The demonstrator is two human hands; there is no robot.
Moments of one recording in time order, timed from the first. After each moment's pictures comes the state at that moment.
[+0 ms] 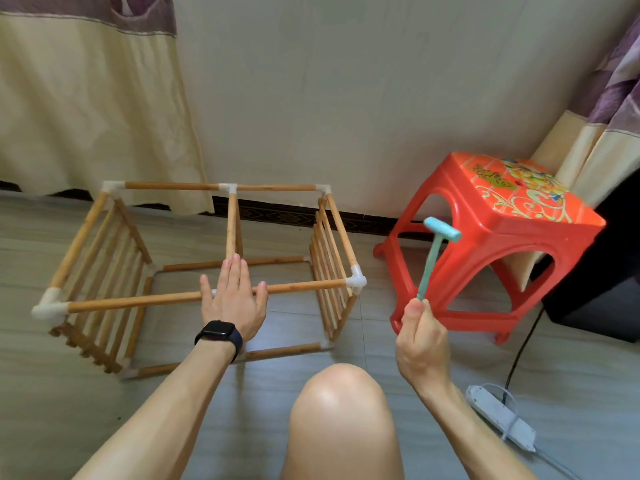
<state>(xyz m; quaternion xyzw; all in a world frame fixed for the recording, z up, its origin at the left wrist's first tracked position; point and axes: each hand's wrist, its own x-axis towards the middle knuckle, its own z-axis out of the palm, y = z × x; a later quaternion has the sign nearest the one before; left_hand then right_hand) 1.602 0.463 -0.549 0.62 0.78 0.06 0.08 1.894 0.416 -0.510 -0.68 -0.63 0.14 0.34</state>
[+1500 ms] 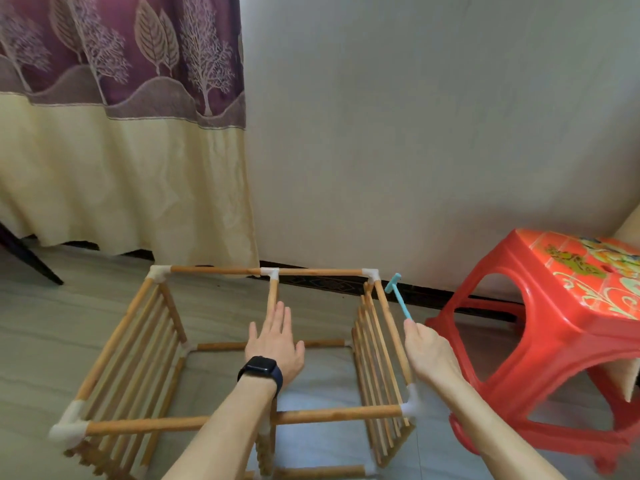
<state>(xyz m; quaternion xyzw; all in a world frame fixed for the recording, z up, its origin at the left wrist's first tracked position) 1.573 0.539 -0.524 0.63 0.76 0.03 0.11 1.827 0.568 -0.475 -0.69 -0.65 0.25 0.19</state>
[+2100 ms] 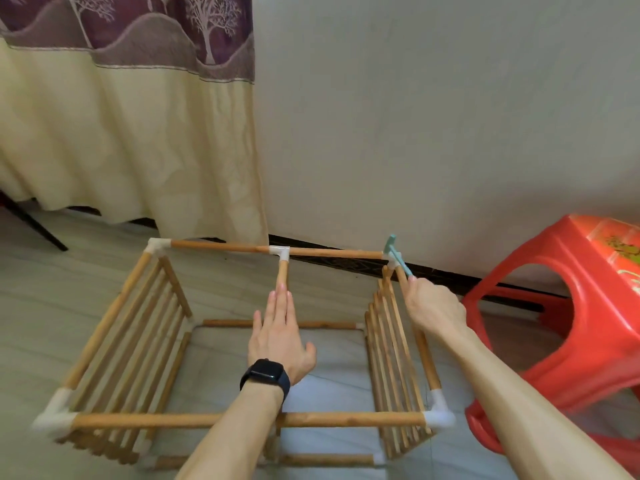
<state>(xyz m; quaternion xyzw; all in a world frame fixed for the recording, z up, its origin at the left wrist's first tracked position) 1.565 0.550 -0.551 0.61 0.79 0.05 0.10 1.793 0.660 -0.489 -0.73 -0.65 0.15 0.11</state>
